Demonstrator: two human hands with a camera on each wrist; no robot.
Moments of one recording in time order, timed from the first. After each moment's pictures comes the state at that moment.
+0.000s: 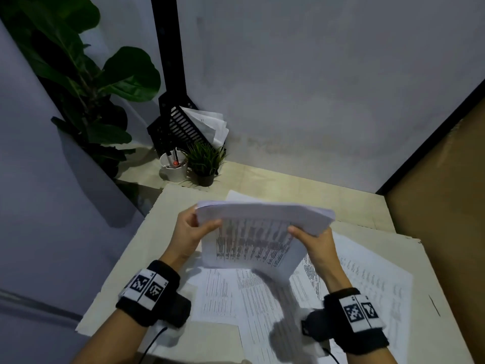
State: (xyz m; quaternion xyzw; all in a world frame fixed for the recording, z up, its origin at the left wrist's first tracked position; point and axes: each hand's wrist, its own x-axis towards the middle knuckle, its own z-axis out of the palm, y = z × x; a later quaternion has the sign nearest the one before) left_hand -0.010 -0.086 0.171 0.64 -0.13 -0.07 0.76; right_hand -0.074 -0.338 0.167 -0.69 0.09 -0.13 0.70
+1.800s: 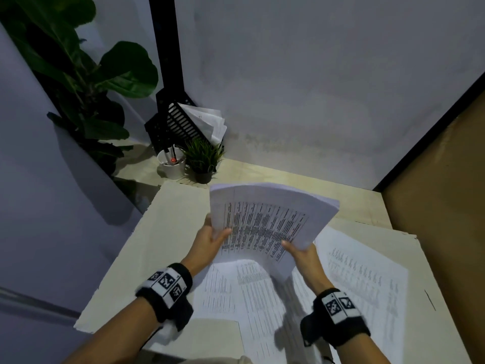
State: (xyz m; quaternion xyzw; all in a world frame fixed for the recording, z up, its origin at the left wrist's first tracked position) left_hand -0.017 -0.109 0.123 0.74 -0.11 -0.14 0.65; right_hand -0.092 -0.325 0.137 -0.74 0.20 -0.03 0.65
